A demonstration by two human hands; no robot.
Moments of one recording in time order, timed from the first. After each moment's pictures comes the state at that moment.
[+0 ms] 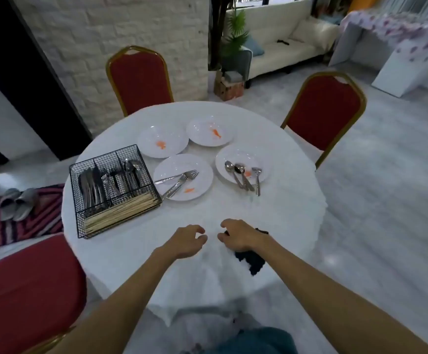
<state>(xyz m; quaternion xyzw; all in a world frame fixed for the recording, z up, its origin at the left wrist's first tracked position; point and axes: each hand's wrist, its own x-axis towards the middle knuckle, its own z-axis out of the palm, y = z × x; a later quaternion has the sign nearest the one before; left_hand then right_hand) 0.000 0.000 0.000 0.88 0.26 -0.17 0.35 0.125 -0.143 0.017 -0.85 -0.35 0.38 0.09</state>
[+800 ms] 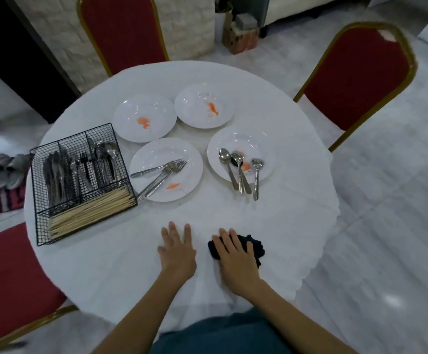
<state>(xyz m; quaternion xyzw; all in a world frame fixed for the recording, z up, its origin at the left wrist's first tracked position) 0.066 -0.028 -0.085 0.87 0.37 -0.30 0.15 0.153 -0.171 -0.085 -0.86 -0.45 0.25 -0.01</state>
